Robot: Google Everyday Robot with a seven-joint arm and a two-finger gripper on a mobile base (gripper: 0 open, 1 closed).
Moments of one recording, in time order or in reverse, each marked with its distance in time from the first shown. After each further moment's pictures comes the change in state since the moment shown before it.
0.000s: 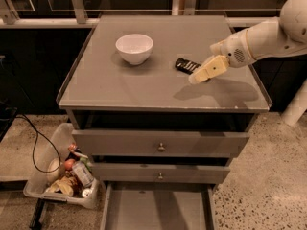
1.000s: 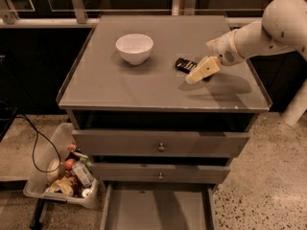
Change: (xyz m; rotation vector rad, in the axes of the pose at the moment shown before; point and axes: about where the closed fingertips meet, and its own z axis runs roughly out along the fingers) arm 0.005 -0.040 0.035 0.073 0.045 -0.109
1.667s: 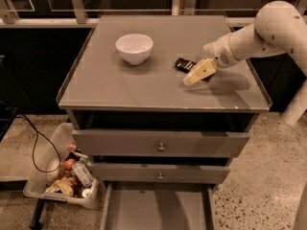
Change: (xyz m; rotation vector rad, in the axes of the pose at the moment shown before) arm 0.009 -0.008 0.022 -0.019 0.013 0.016
